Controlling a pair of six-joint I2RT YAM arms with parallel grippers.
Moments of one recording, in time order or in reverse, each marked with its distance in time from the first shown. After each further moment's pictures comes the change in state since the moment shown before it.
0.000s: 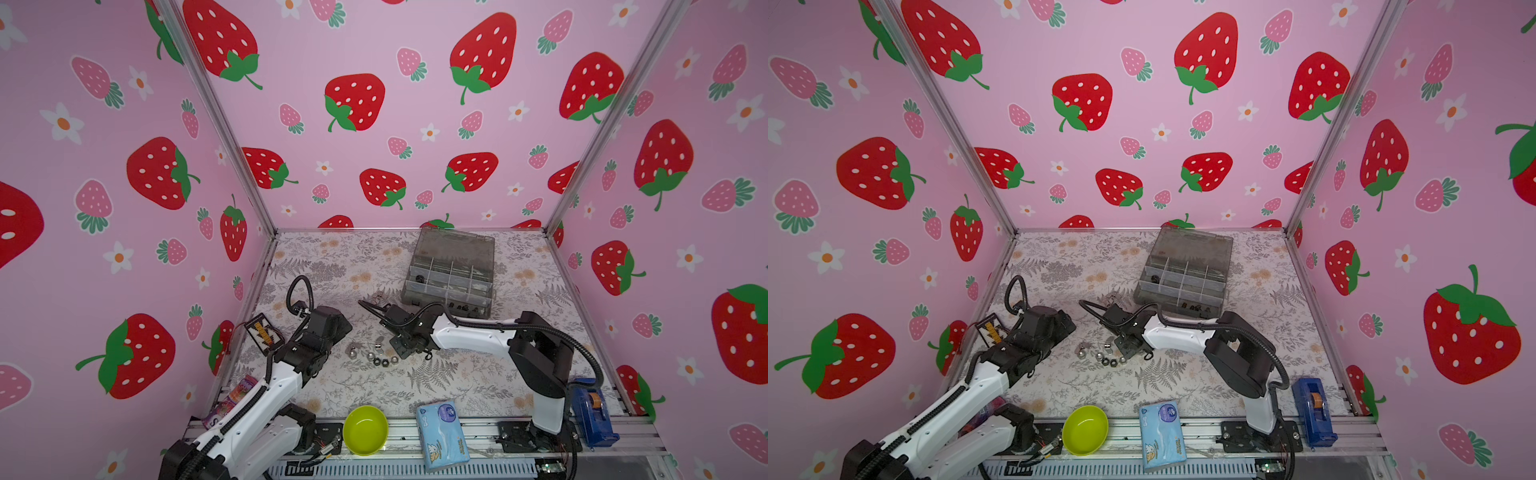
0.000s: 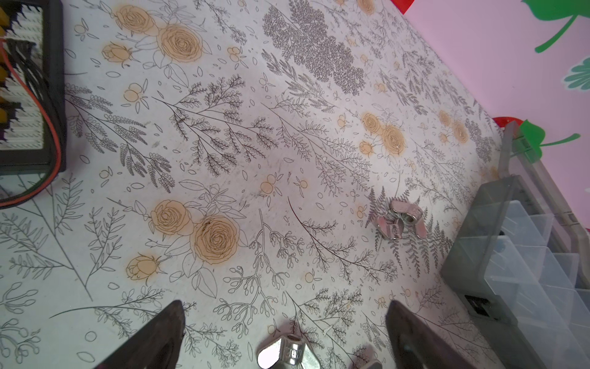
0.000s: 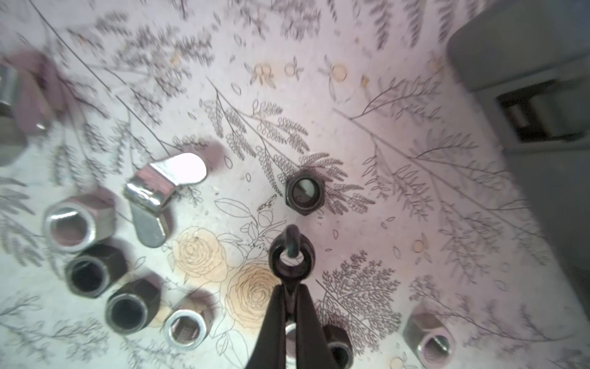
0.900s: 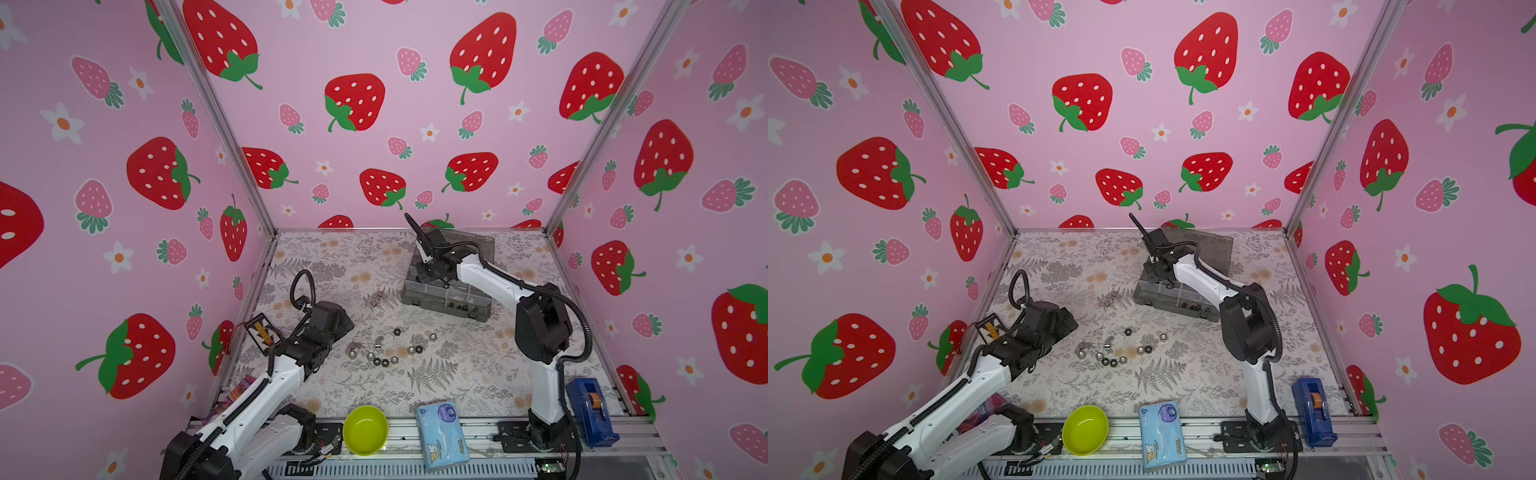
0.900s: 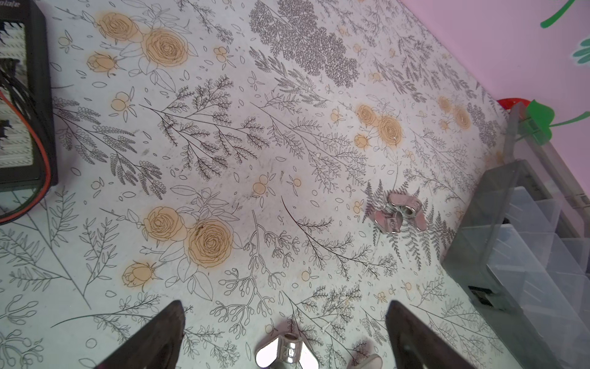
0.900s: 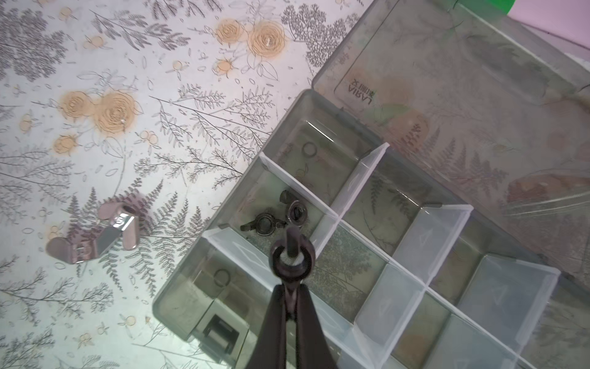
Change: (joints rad) left arm 0.004 0.053 0.046 -0.017 0.023 0.049; right arm -0.455 0.183 0.438 -0.070 -0.108 -0.148
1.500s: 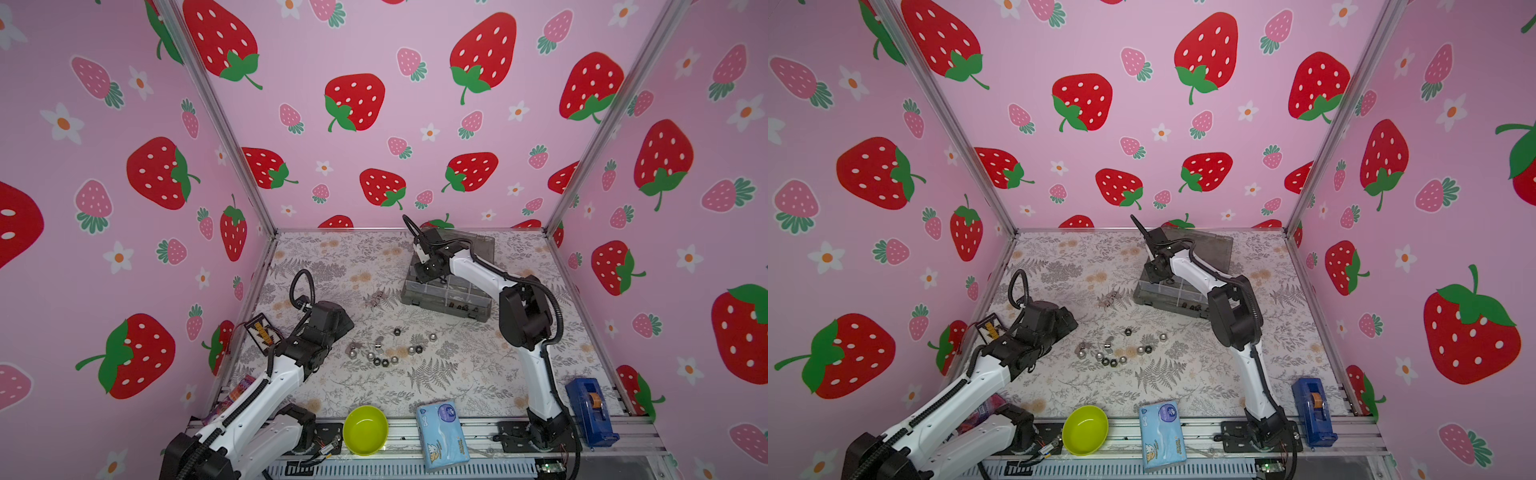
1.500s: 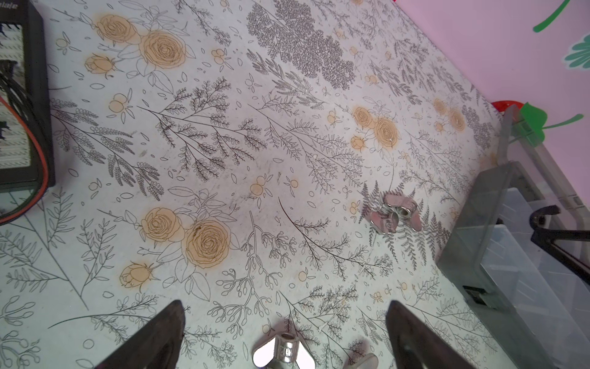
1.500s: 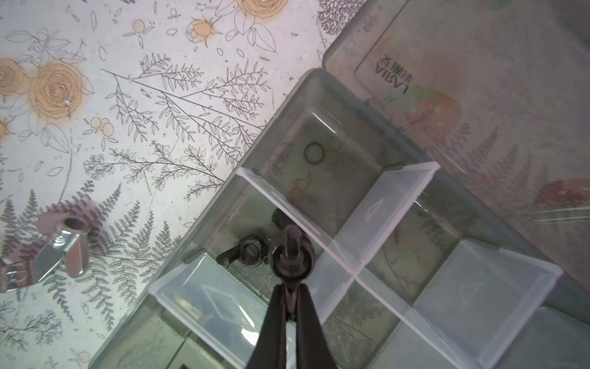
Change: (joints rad) left arm 0.000 -0.008 0.001 0.000 0.001 -0.002; right arm -0.032 0.172 0.151 -0.062 -0.073 -0.052
